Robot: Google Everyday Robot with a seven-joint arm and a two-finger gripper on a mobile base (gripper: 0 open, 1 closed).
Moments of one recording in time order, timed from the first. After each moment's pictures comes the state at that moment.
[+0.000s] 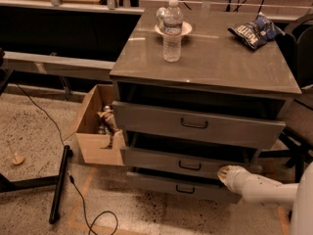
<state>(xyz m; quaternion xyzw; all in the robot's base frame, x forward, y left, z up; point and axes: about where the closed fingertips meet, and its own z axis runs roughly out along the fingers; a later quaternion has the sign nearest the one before) 0.583 -0.294 0.416 -0.49 0.78 -0.12 0.36</state>
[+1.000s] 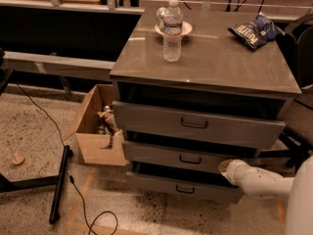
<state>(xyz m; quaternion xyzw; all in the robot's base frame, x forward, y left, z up) 0.615 -0.307 0.415 -0.50 0.77 -0.13 0.36</state>
